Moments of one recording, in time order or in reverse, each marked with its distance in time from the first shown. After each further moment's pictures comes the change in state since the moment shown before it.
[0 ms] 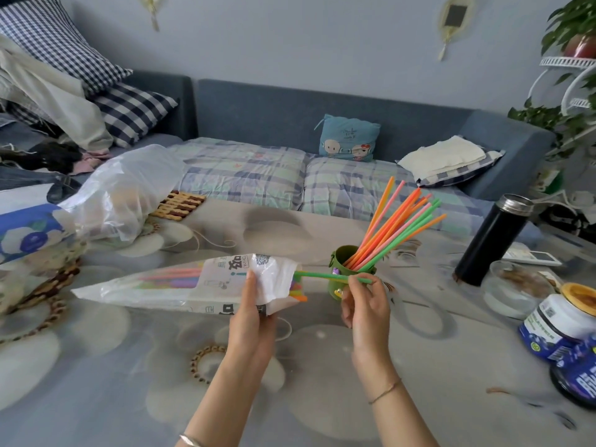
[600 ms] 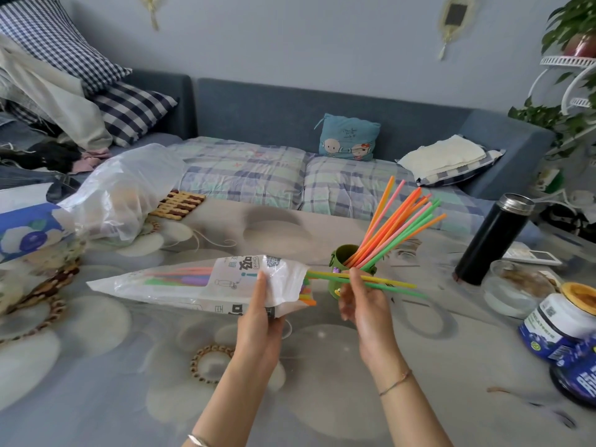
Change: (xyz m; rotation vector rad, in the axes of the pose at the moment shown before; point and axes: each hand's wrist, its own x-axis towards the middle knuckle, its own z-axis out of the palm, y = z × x) left_hand -0.012 -0.004 0.013 0.039 -0.007 -0.015; right_hand 0.012 0.000 -0.003 -0.107 -0.022 0.100
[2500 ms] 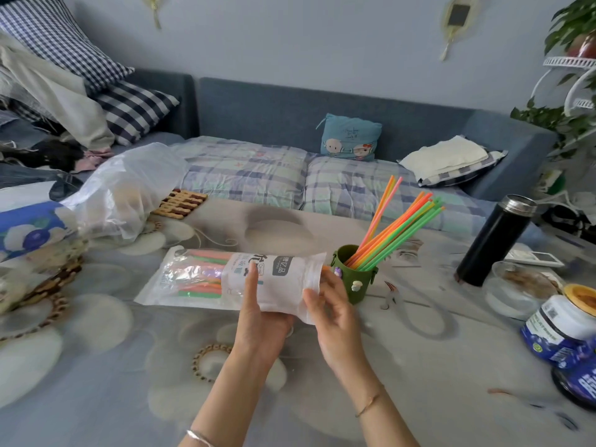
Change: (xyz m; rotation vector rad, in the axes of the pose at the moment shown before) left_hand 0.007 0.006 -0.009 -0.046 -0.165 -0.179; right_hand -0.023 0.030 0.022 -0.206 -0.325 -0.320
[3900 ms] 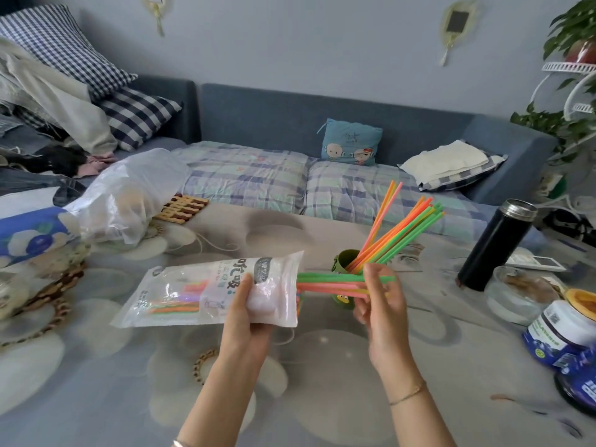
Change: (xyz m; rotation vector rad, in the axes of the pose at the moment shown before) left_hand 0.005 0.014 -0.005 -0.130 0.197 0.071; right_hand 0.016 -0.048 -0.039 0.312 0.298 0.183
